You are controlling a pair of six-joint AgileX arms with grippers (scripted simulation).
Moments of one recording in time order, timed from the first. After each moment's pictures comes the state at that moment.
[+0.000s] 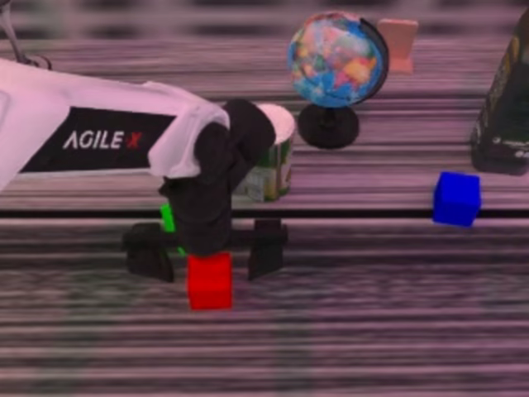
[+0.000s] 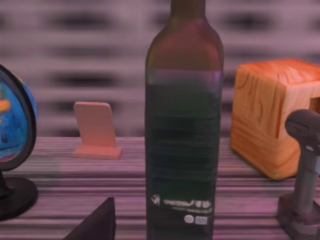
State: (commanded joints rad) left arm -0.62 2.04 1.29 -0.81 -0.01 -0.62; right arm 0.00 0.00 0.00 0.00 0.00 0.00
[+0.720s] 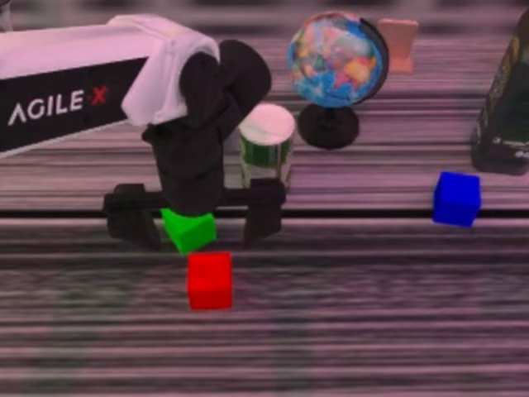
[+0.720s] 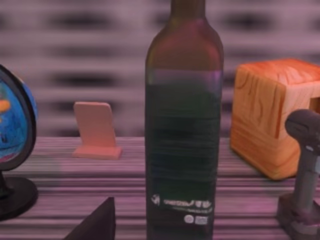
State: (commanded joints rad) left arm -0.60 1.93 1.44 -1.06 -0.02 -0.62; right arm 0.00 0.00 0.00 0.00 0.00 0.00
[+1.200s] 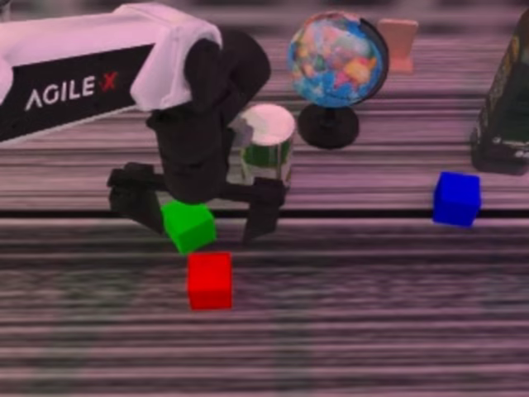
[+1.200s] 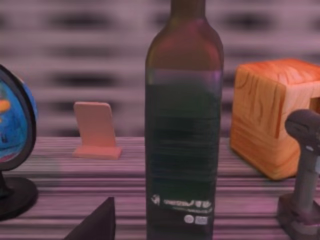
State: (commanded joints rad) left arm -0.58 2.00 1.51 -1.08 -0.01 -0.40; right arm 0.00 0.00 0.00 0.00 0.00 0.00
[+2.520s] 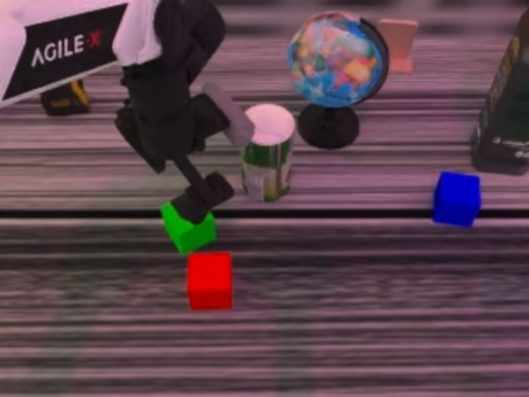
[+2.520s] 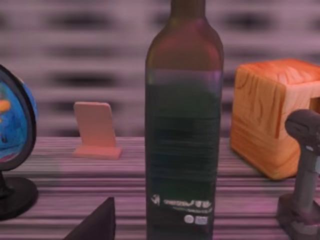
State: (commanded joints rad) left arm -0.43 2.17 1.72 -1.13 0.00 0.57; right arm 0.00 0.00 0.00 0.00 0.00 0.00
